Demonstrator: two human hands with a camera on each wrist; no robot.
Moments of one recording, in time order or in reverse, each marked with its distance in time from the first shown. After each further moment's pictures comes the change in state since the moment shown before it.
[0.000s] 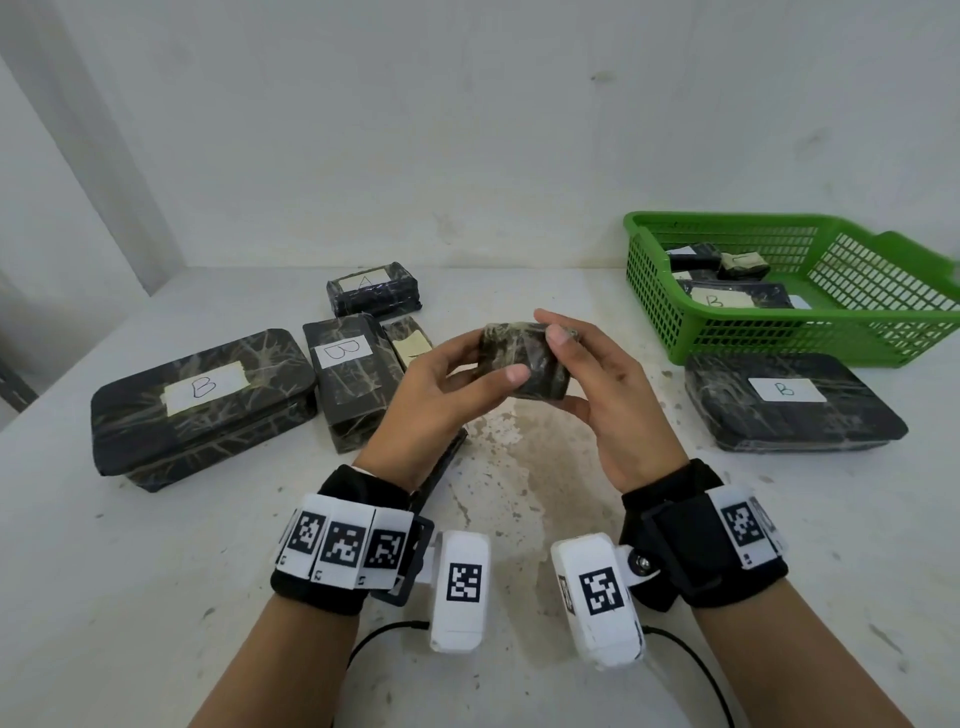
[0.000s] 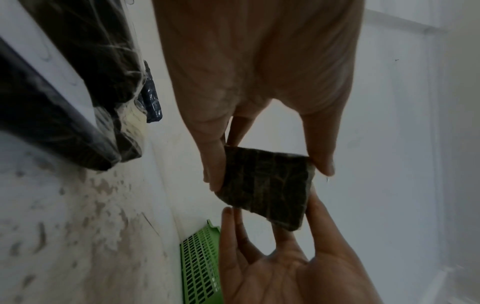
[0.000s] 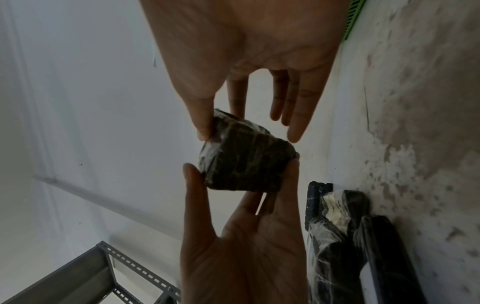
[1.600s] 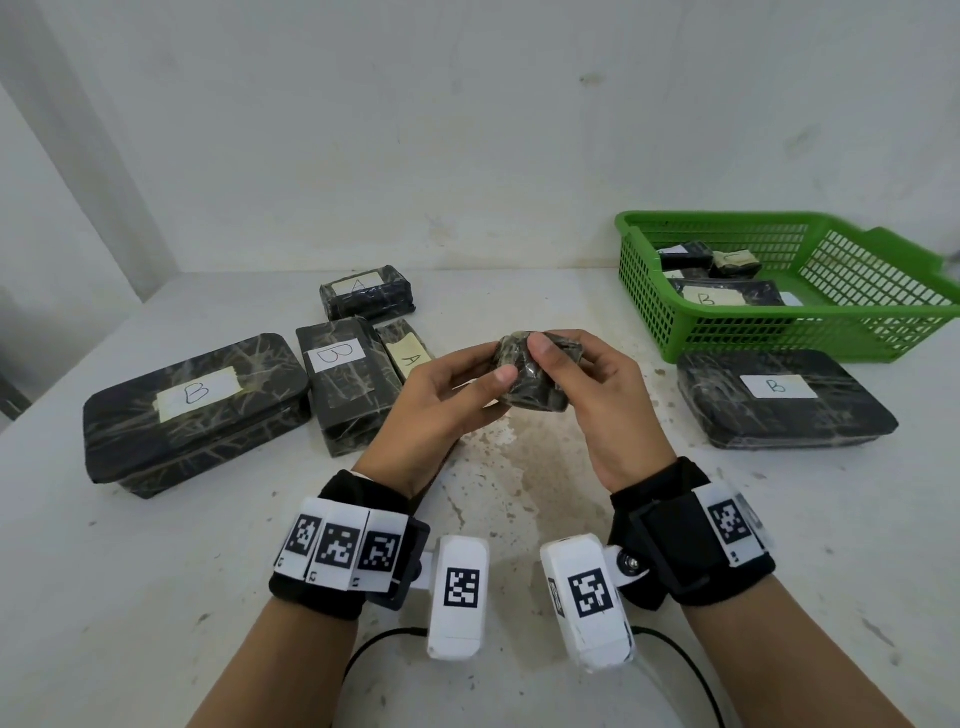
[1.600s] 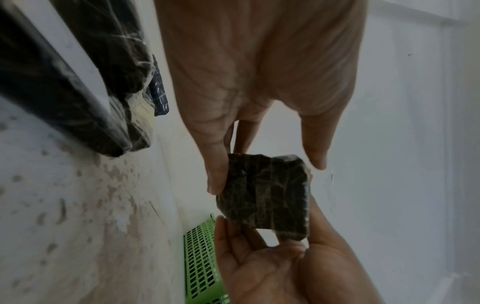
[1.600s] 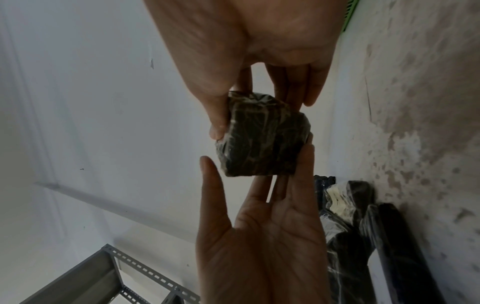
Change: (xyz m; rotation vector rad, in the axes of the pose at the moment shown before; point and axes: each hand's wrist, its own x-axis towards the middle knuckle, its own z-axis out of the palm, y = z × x) left_hand 0.000 -0.004 0.003 -0.011 -0.005 -0.074; right_hand 0.004 0.011 0.000 0.018 0.046 -0.081
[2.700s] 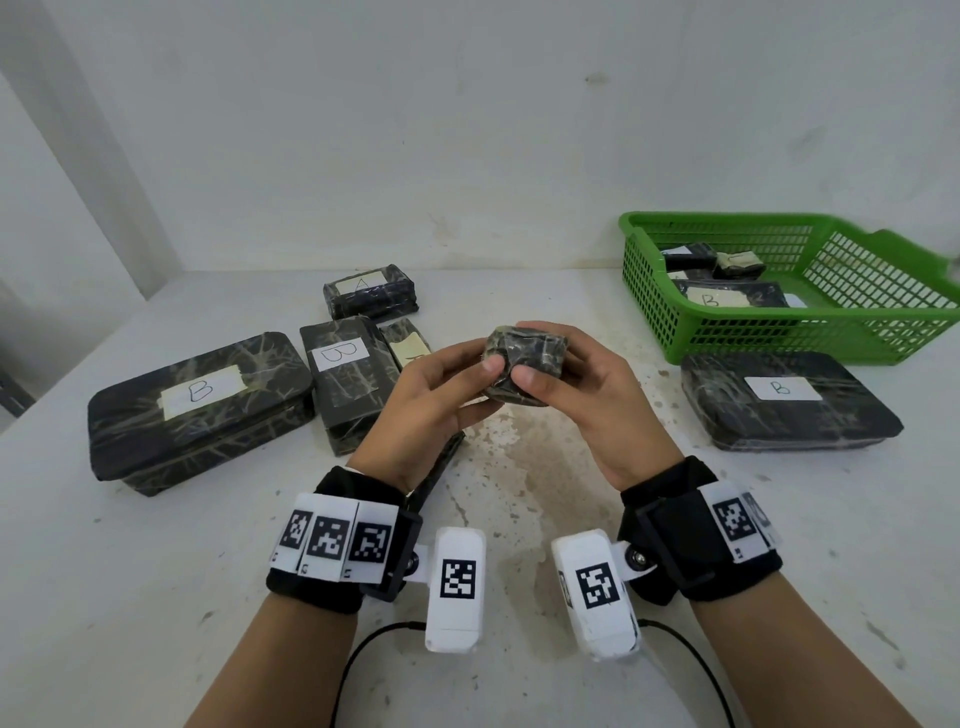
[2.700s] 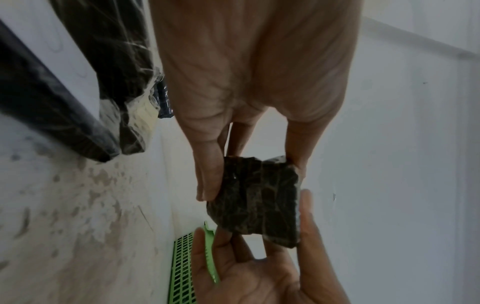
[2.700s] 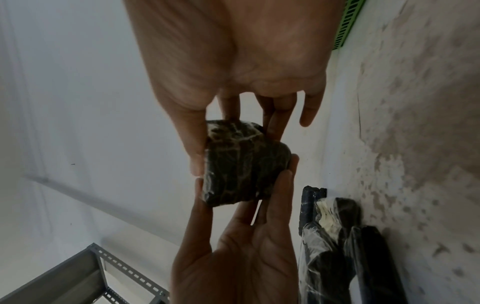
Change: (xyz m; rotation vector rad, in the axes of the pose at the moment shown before) left_hand 0.000 0.004 -0.007 -0.079 -0.002 -0.013; right_hand 0.001 -0.001 -0.005 -0.005 -0.212 0.003
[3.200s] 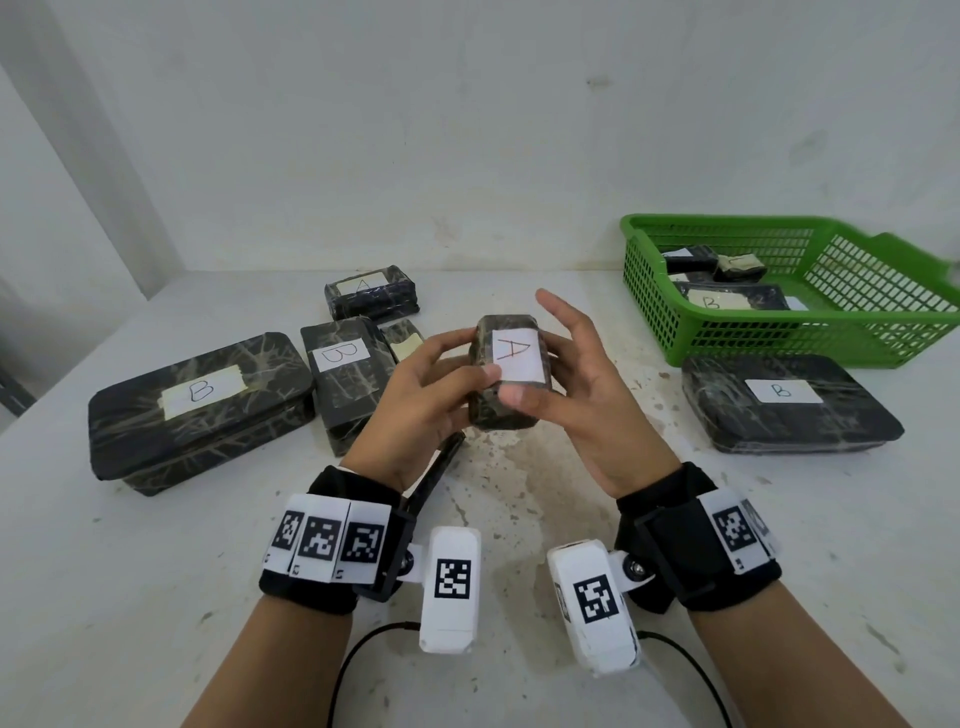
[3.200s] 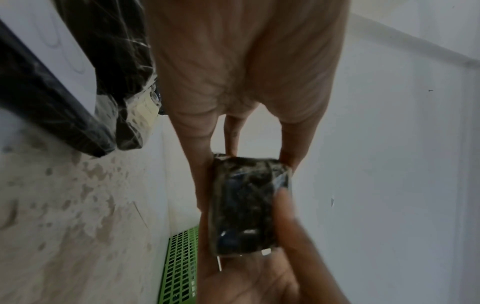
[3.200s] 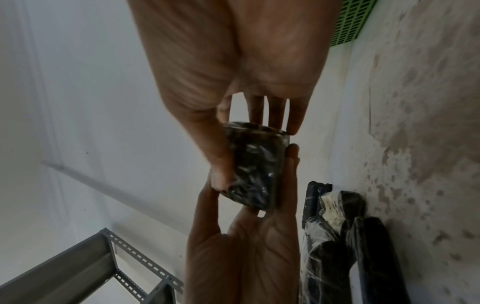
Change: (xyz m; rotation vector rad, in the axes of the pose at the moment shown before) left_hand 0.000 0.006 0.000 -0.060 0.067 -0.006; right_hand -0.002 0.004 0.003 -0.012 -0.040 0.041
